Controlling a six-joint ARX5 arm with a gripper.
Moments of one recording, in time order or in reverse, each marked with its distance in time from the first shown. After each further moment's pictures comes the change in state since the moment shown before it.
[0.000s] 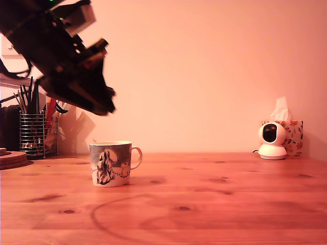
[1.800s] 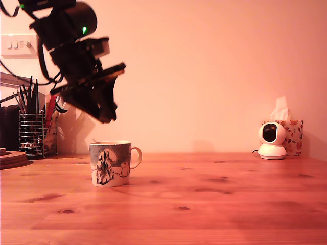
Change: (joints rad) arm 0.093 0.430 0.509 -0.313 -0.019 -0.057
